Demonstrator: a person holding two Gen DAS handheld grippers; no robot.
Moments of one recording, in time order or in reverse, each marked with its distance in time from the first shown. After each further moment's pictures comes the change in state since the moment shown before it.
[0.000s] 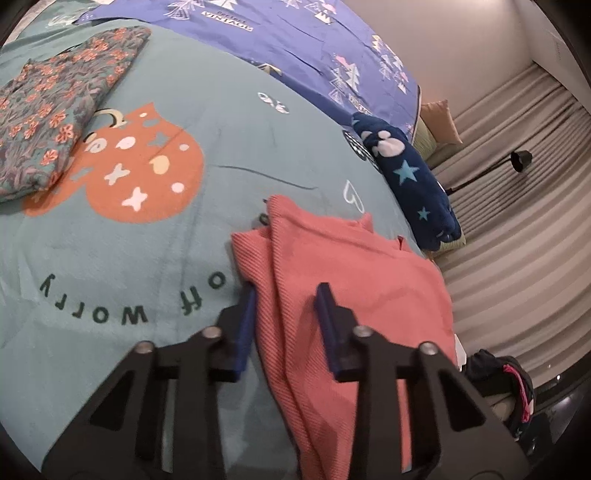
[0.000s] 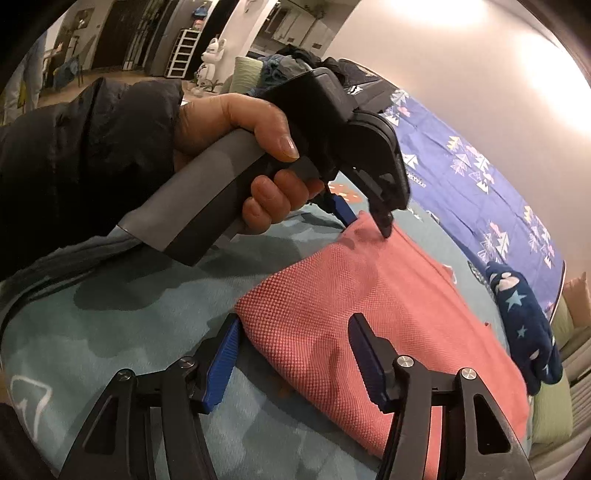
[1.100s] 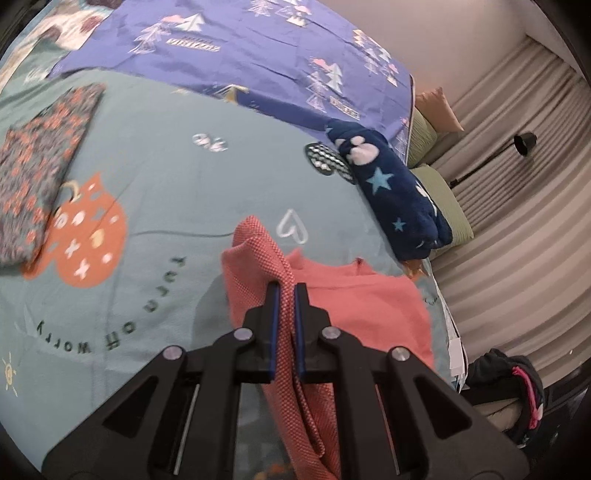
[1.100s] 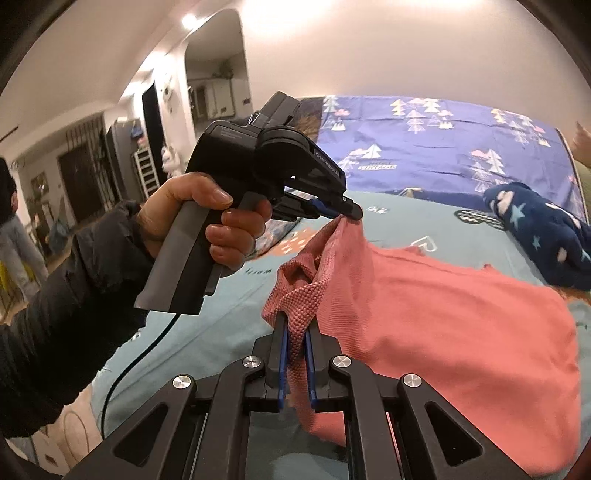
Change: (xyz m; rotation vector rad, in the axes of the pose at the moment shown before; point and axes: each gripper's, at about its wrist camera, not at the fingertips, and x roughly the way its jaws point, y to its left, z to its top) left arm -0.004 -0.107 0.037 0.099 -0.003 0.087; right arm -0.051 -0.121 -0.023 0.535 -0.193 0.219
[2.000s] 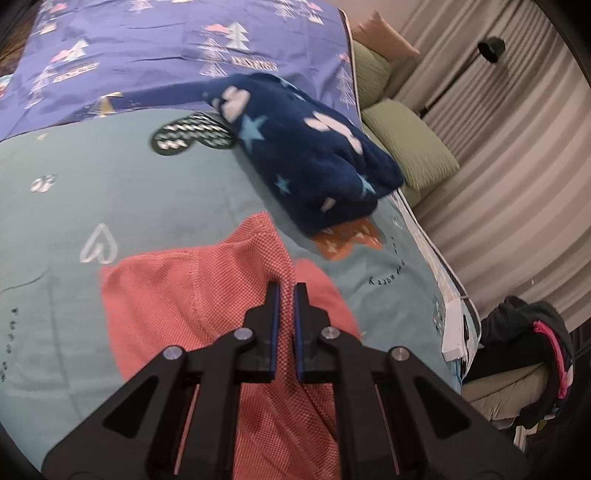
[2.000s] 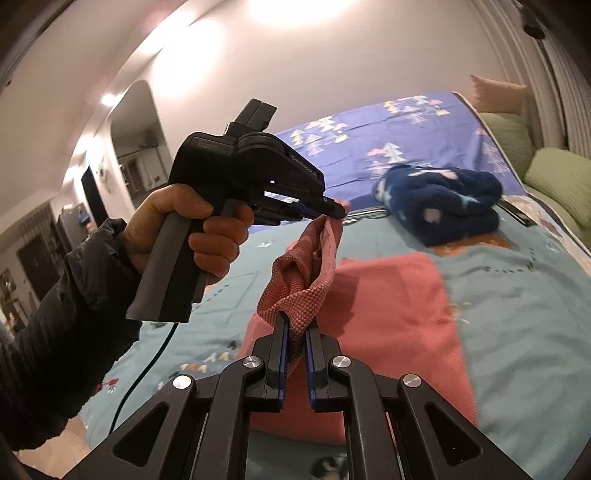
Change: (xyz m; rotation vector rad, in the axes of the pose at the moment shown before) left arm 0.105 -0.204 -0.015 0.259 0.132 0.023; right arm -0.109 -0.137 -0.041 0.303 -0.161 -0.145
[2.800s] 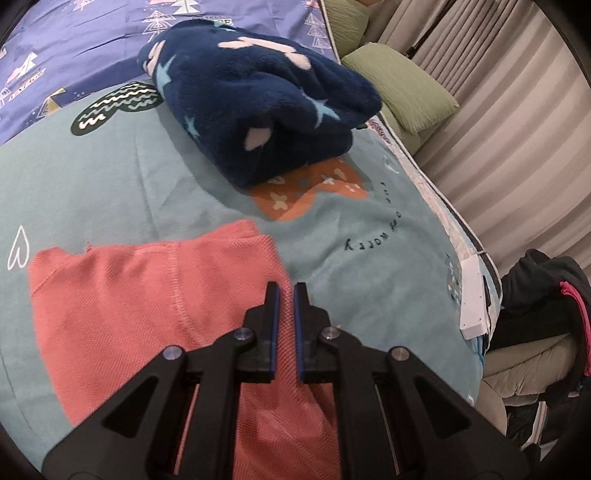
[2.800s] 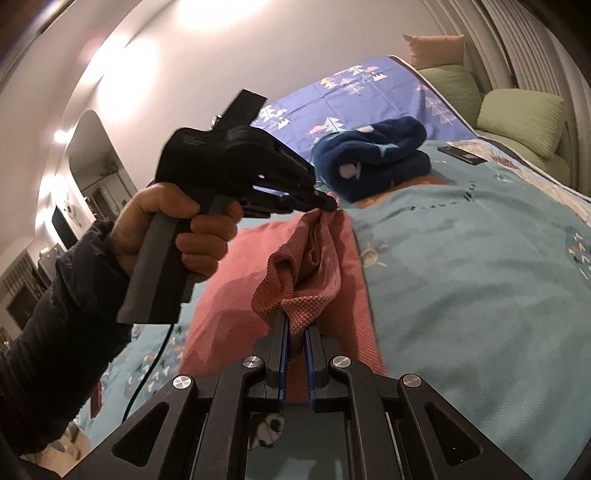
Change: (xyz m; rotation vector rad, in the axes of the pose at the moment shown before) left arm 0.081 -0.071 -0.016 0.125 0.138 0.031; right arm -0.025 -0.075 -0.034 0.205 0.054 -0.076
